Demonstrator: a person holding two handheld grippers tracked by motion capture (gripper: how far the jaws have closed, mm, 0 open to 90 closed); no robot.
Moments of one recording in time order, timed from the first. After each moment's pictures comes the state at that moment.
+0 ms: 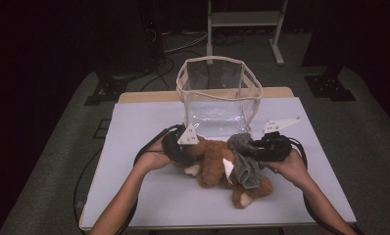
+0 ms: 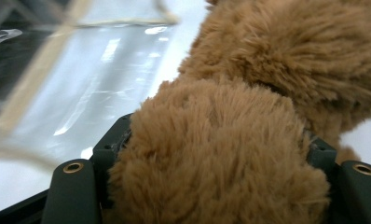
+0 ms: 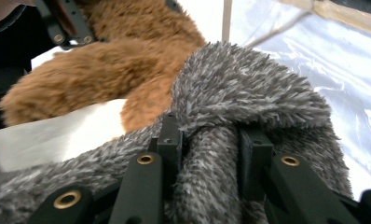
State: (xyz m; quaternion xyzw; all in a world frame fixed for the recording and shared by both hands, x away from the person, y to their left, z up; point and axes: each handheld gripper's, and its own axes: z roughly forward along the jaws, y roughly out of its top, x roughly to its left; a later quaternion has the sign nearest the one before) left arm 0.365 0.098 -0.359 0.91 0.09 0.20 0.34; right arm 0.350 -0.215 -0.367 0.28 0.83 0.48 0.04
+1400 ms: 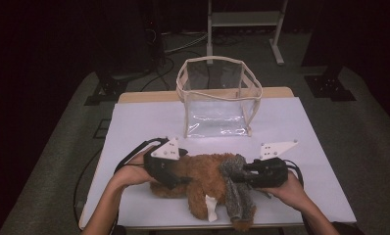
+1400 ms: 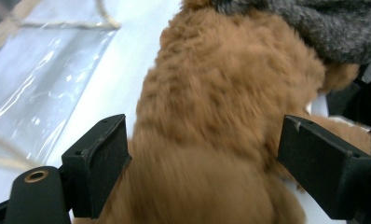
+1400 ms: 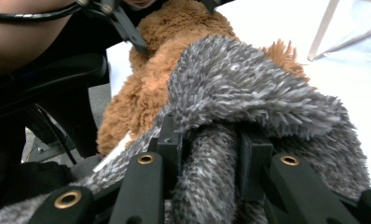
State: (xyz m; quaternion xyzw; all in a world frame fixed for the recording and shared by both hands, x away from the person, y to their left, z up) left arm 0.315 0.125 -0.353 0.92 0.04 0.09 0.37; right arm 0.291 -0.198 -0.382 0.20 0.83 0.52 -0.01
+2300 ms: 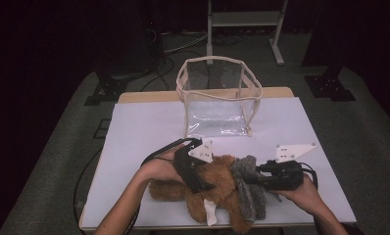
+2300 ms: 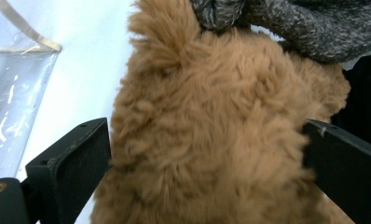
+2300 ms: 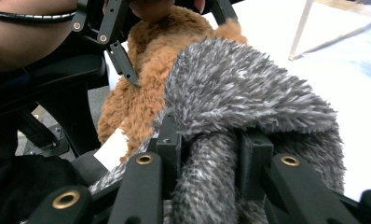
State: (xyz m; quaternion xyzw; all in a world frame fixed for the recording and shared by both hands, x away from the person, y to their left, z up) left arm 0.323 0.056 -0.352 0.94 0.00 0.04 0.35; right arm 0.280 -0.230 -0.376 0.21 0.83 0.52 0.01
